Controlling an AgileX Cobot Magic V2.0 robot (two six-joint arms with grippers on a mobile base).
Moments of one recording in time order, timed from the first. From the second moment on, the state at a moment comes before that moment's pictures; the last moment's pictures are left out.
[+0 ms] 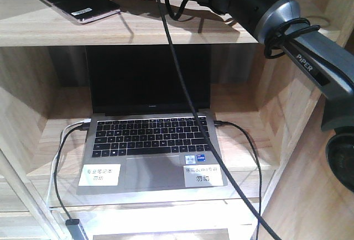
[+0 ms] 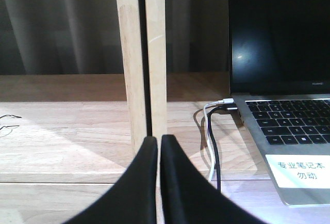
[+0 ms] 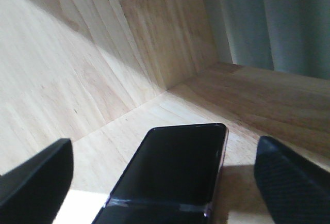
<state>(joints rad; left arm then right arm) 0.06 -0.02 0.03 -0.04 0.20 0.06 0.50 2.14 -2.26 1.22 0.64 -0.84</state>
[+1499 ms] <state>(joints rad) 0.06 -0.02 0.03 -0.04 0.20 0.06 0.50 1.47 -1.69 0.48 0.58 -0.40</state>
